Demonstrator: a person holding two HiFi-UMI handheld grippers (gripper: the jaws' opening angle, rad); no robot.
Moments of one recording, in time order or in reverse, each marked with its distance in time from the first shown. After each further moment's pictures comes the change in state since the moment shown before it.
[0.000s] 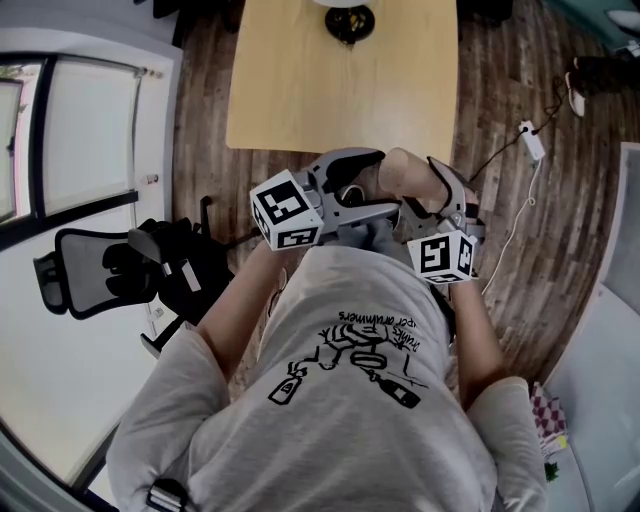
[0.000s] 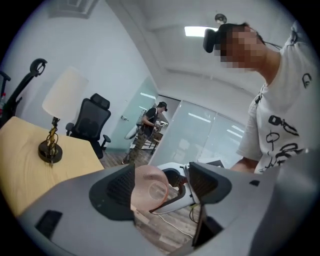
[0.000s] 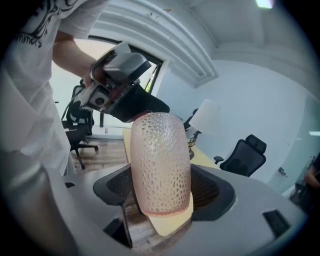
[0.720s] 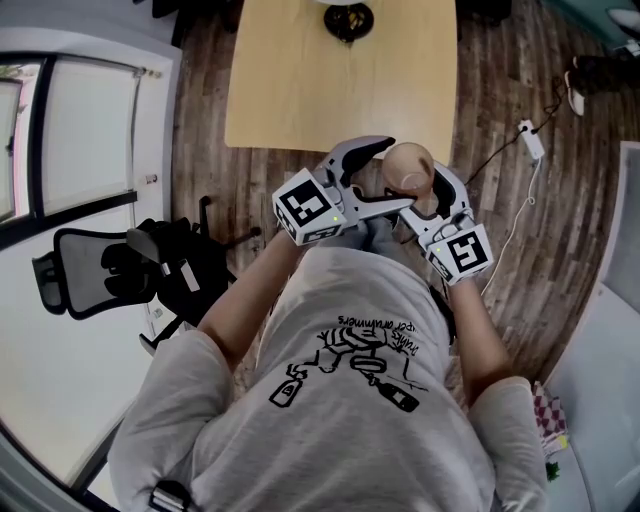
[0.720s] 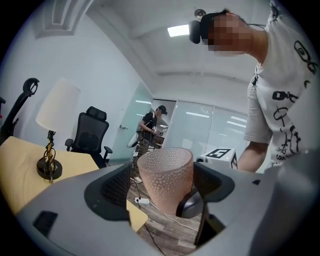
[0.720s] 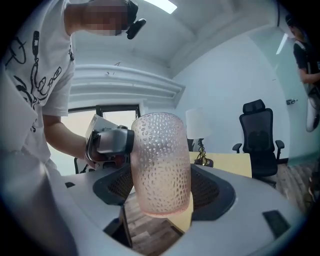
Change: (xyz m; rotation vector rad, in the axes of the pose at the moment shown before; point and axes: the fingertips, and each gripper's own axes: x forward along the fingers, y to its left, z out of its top) left arm 0.026 0.008 -0.007 0.163 -0.066 0.040; right arm -0.019 0.000 0.037 0.544 -0.418 0.172
